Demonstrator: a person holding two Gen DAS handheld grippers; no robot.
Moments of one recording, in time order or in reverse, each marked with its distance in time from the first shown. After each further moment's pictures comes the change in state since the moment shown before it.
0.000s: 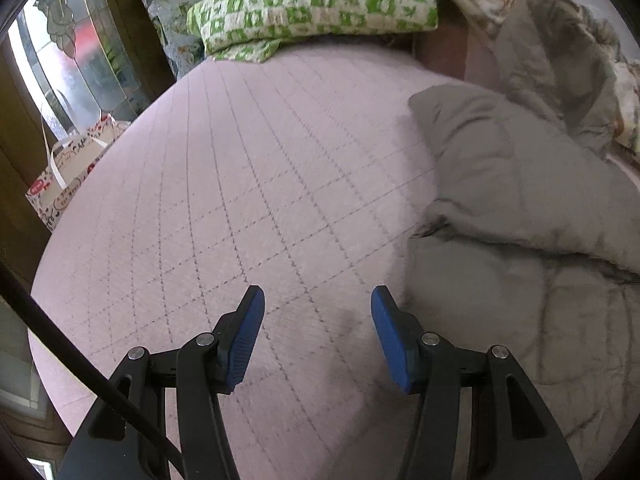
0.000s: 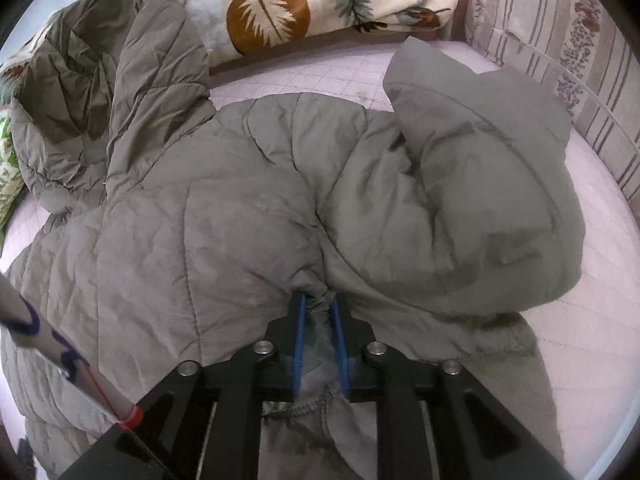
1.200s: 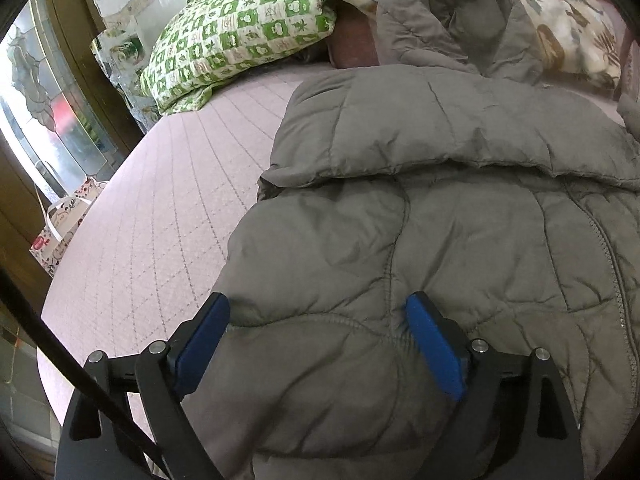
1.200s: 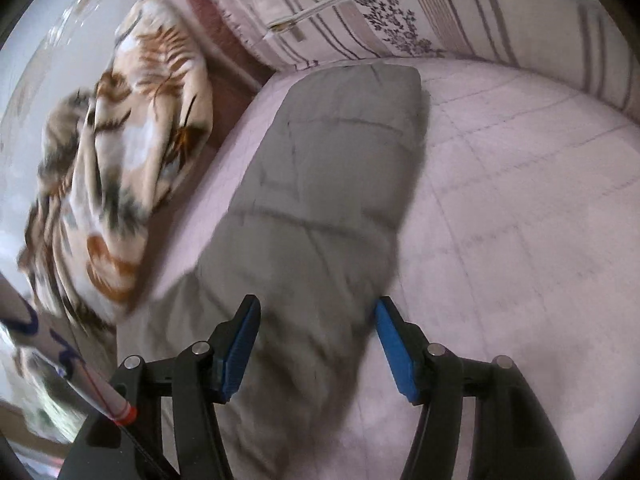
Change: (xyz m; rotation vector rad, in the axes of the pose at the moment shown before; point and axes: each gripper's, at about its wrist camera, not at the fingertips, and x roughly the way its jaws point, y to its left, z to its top) left arm -0.017 -0.108 -0.053 0.197 -0.120 0.039; right arm 0.038 -0.295 0.107 0.664 -0.125 0.282
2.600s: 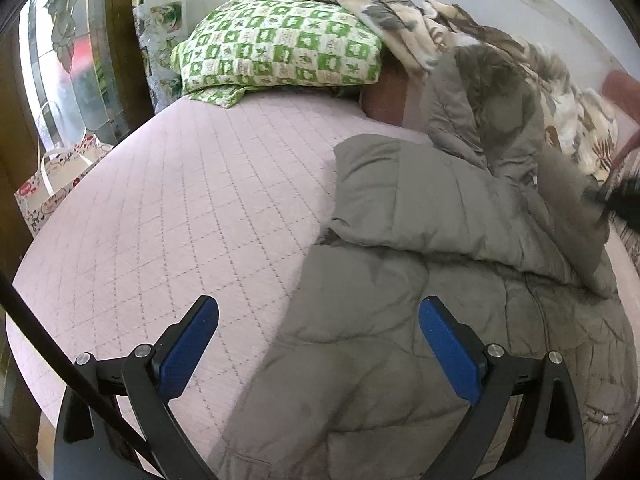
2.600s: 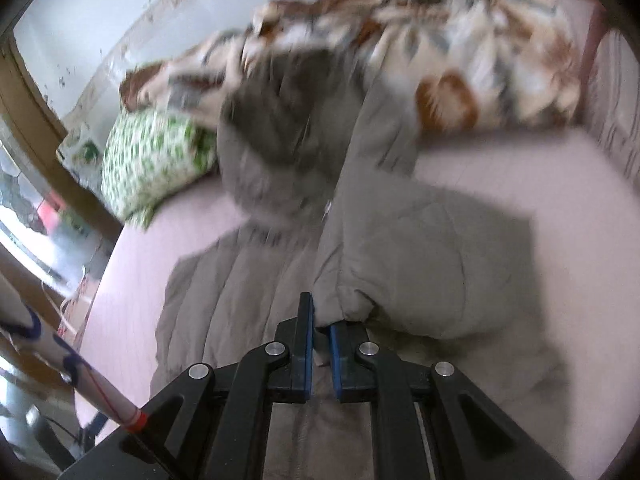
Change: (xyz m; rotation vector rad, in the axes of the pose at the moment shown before) left arm -0.046 0.093 0.013 -0.248 -0.042 -0.176; right arm -0.094 0.274 -0.279 -0.805 0.235 0.235
